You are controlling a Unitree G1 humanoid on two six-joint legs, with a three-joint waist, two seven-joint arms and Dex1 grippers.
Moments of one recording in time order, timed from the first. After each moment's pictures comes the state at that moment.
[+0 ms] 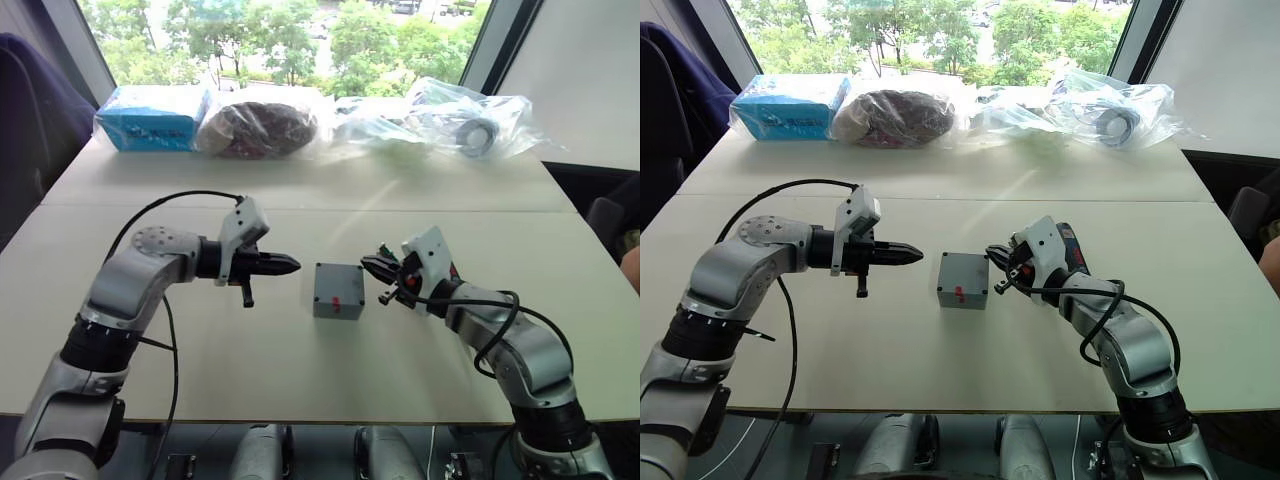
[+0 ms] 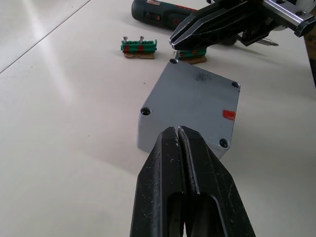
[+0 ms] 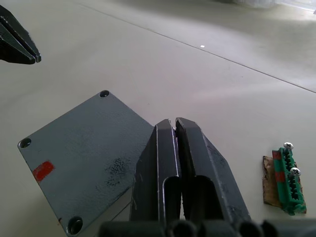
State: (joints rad) left arm -0.60 0.68 -0.14 -0.14 -0.43 0.75 -1.10; right arm -0.26 -0.45 0.05 -0.43 0.41 0.74 0.48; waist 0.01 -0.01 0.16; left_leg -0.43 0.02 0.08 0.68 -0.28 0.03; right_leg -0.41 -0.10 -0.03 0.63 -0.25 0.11
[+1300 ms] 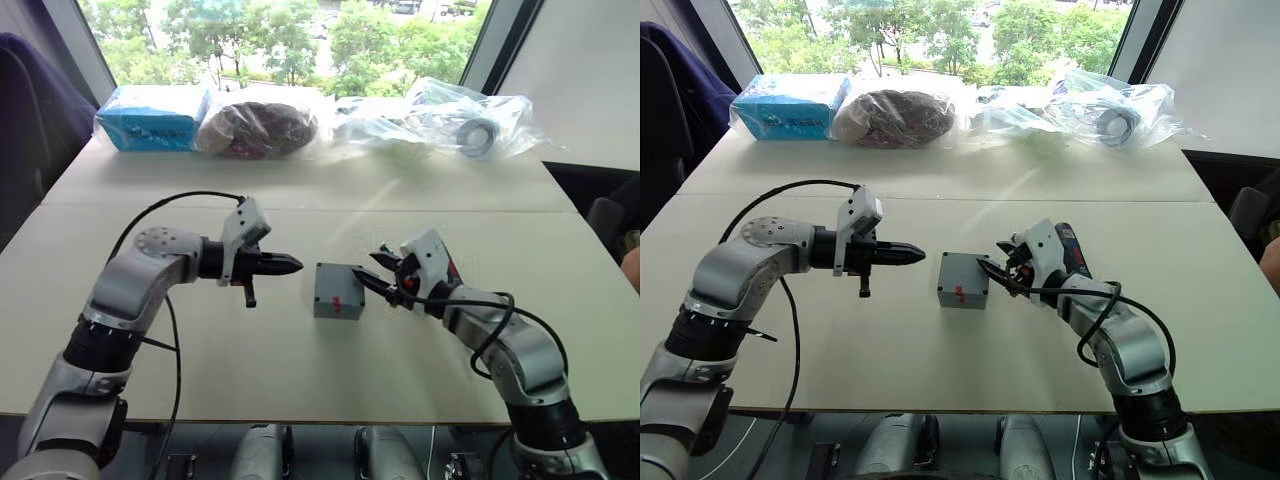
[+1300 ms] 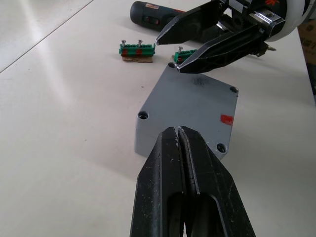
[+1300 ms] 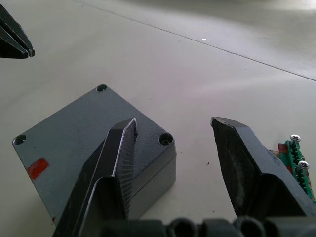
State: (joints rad) left arm -0.60 0.66 -0.14 -0.14 -0.45 0.76 -1.09; right arm -0.25 -0.43 0.03 -0.40 0.41 0.73 0.50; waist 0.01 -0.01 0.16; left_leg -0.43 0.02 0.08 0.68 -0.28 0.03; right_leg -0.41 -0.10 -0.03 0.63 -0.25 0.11
